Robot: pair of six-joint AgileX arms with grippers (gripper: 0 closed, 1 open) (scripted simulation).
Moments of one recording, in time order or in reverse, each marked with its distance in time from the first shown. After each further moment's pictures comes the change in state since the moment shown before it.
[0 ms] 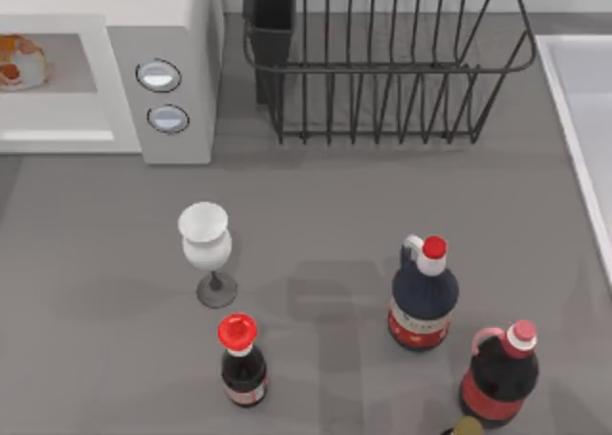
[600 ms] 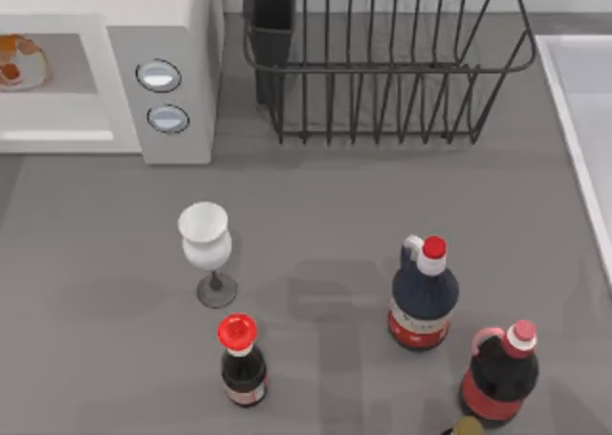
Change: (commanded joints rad) left arm -0.002 0.068 -0.152 0.227 0.002 0.003; right arm 0.000 0.000 0.000 0.000 0.000 0.000
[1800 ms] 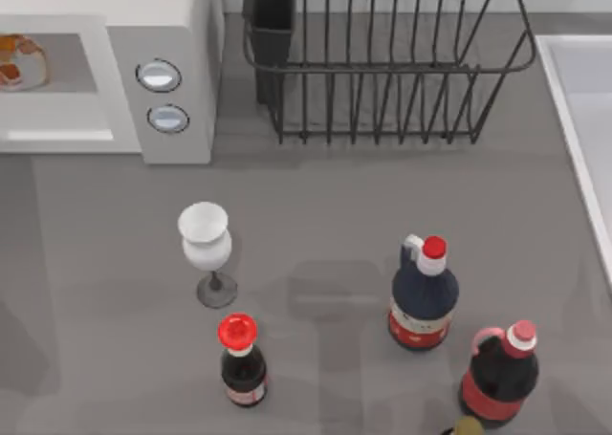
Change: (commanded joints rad) left arm -0.165 -0.254 -0.487 0.333 -0.081 -0.182; right arm 0.000 0.000 0.000 0.000 0.000 0.000
